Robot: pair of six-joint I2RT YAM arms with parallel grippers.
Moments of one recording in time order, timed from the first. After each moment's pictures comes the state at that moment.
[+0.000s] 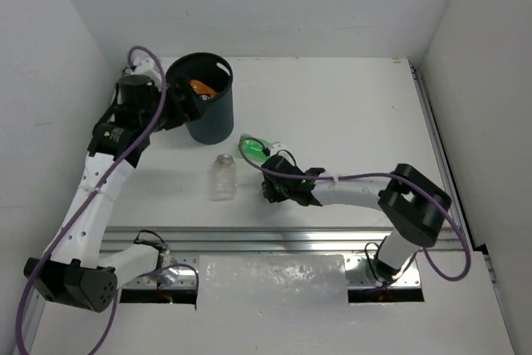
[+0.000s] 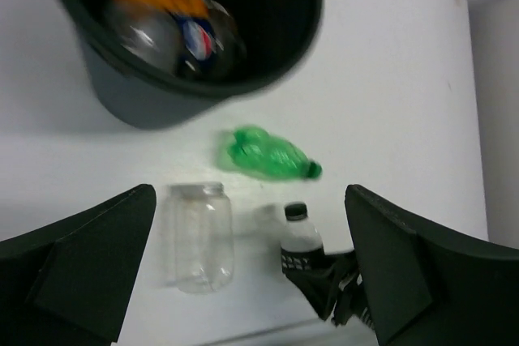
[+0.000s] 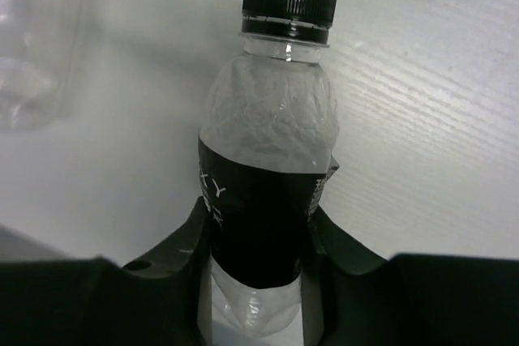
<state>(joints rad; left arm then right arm) -0.13 1.11 1.30 -0.65 0.06 -0.49 0.95 1.69 0.88 -0.15 0.27 0.56</state>
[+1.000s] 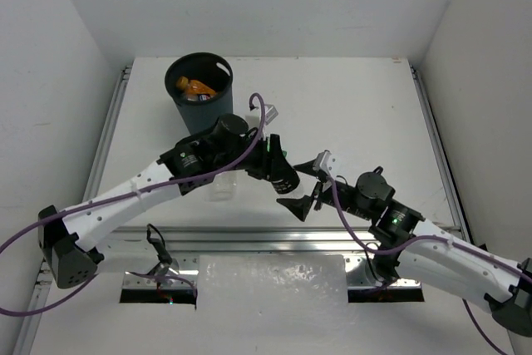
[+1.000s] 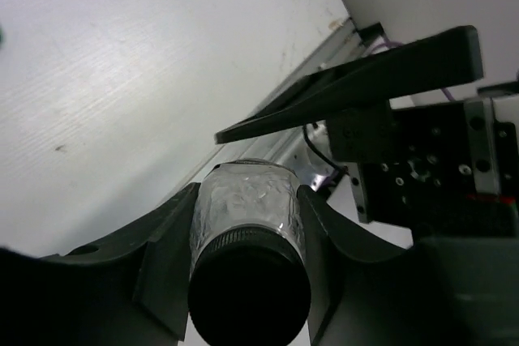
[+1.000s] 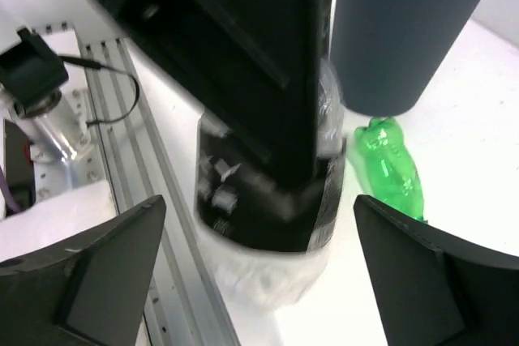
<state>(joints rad) -0.85 1.21 1.12 -0.41 0.25 -0.62 0.91 0.69 0.43 0.19 -0.20 -0.03</state>
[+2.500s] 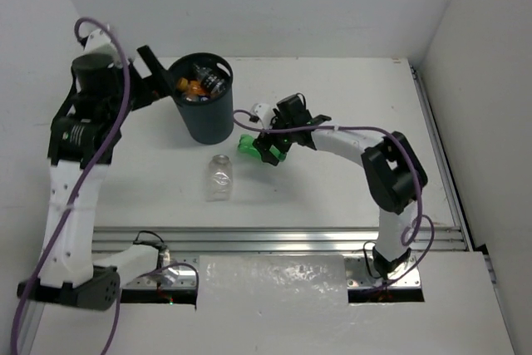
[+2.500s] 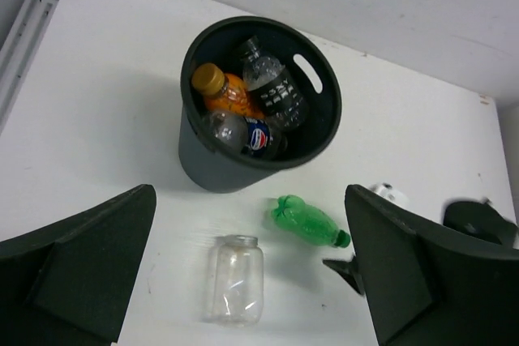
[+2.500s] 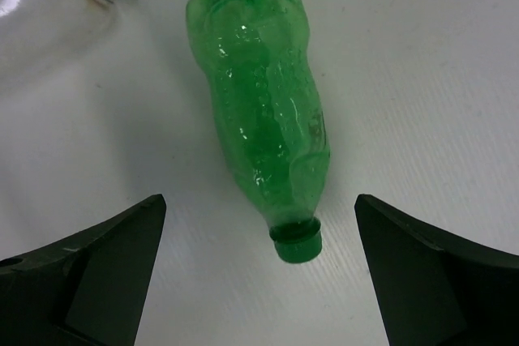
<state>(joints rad) -0.09 1.20 1.67 -0.85 -0.13 -0.41 0.58 1.87 1.25 -0.20 -0.31 -0.38</state>
